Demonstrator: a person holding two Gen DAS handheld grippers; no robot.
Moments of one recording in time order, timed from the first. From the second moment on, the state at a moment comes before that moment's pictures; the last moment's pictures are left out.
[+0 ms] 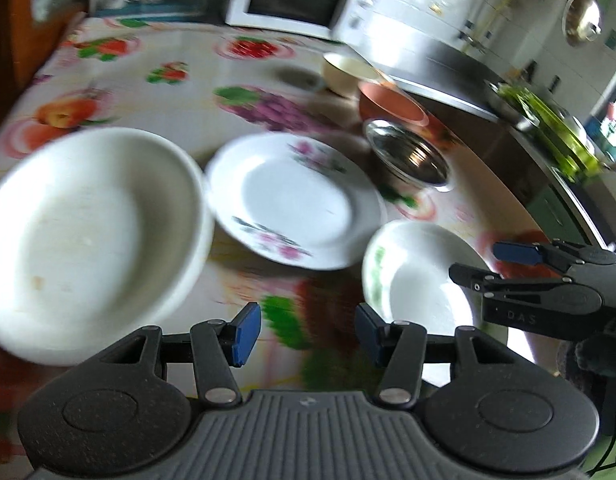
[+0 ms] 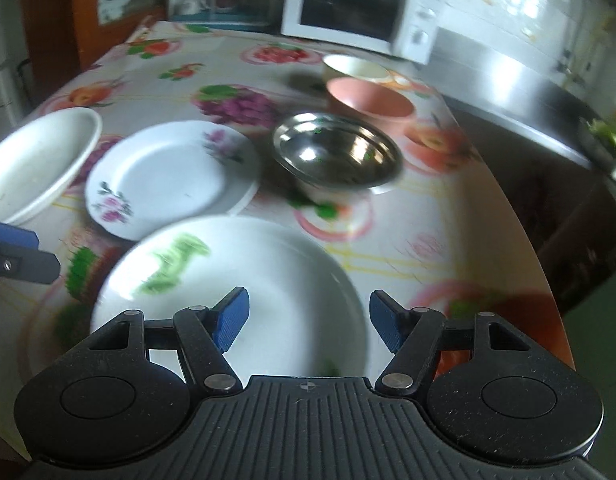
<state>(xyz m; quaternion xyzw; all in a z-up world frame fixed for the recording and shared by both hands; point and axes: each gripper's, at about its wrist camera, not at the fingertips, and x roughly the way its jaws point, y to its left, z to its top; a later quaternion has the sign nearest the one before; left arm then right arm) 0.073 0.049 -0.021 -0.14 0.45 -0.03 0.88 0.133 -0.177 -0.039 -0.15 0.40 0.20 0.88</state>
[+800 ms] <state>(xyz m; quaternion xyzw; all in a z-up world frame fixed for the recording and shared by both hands) 0.117 -0.003 -0.061 -0.15 0.50 -0.07 0.85 0.124 -0.208 -0.073 -0.07 0.43 0.22 0.87</state>
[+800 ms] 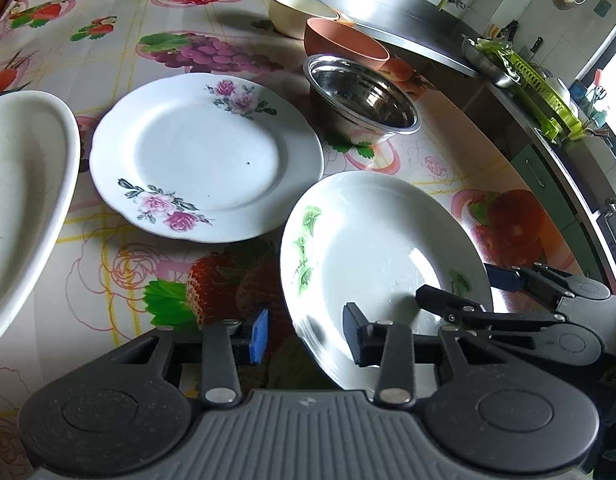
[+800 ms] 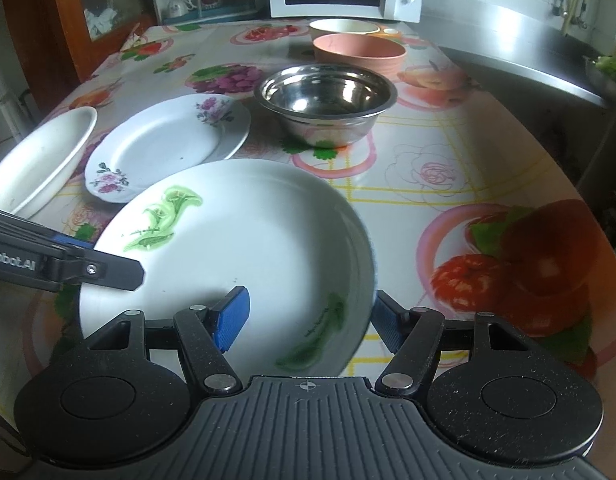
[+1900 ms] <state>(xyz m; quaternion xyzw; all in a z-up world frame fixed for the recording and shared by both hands) 0.085 0.019 -0.024 -0.13 0.45 -0.03 0.88 0.103 -0.160 -0.029 -0.11 0.36 0.26 0.89</state>
